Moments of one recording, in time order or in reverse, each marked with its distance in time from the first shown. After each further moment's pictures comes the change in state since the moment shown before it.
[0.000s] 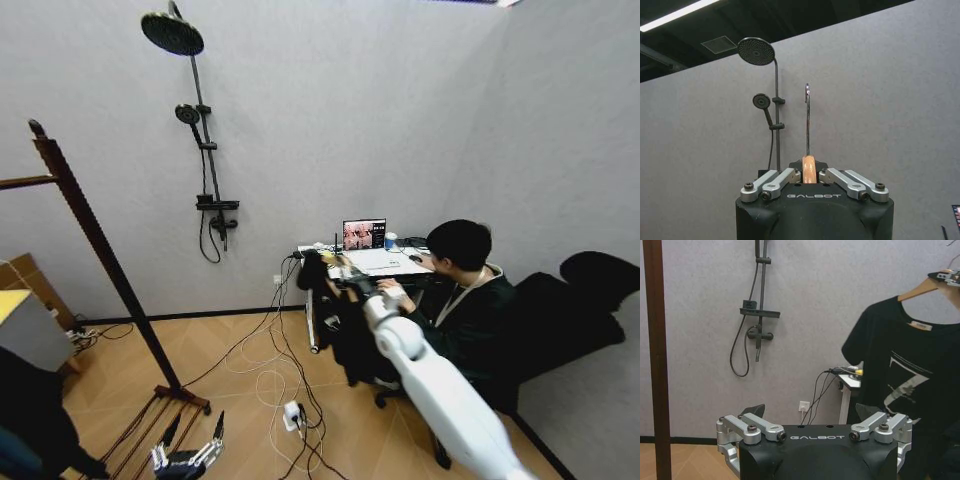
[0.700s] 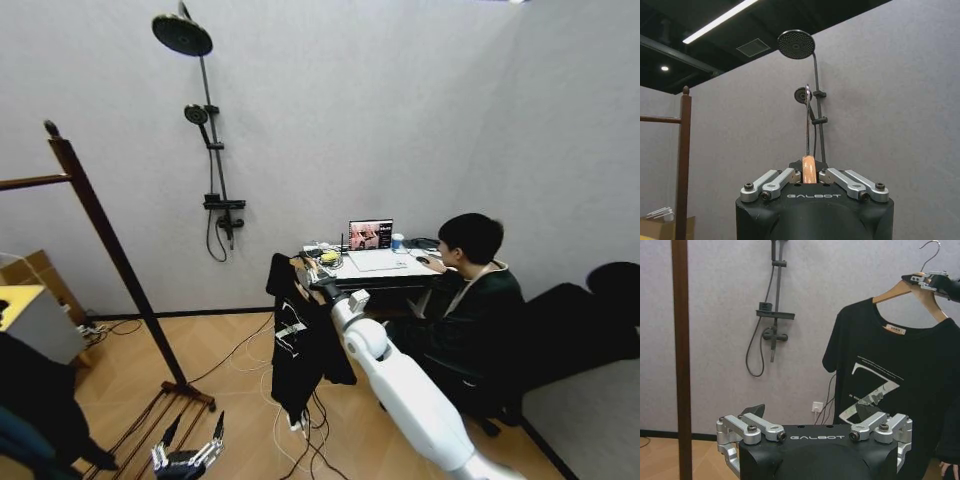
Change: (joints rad) left arm 0.000 0.000 0.000 0.000 0.000 0.000 0.000; right arm 0.016 0.077 -0.067 -0.047 -0.026 0.027 -0.040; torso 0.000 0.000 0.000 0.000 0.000
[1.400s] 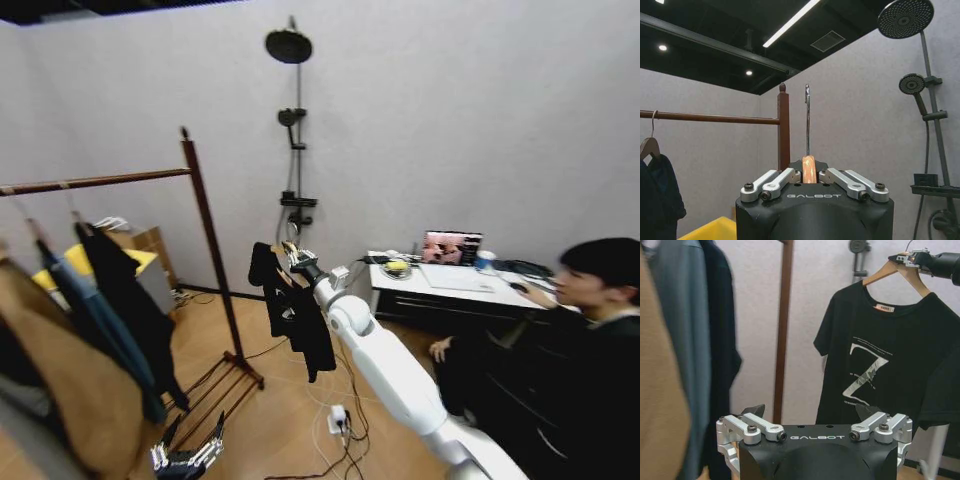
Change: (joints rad) left arm 0.000 0.000 0.000 0.000 0.000 0.000 0.000; right arm 0.187 0.059 -0.001 -0.112 -0.010 -0.098 -0.033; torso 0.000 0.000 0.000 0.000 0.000
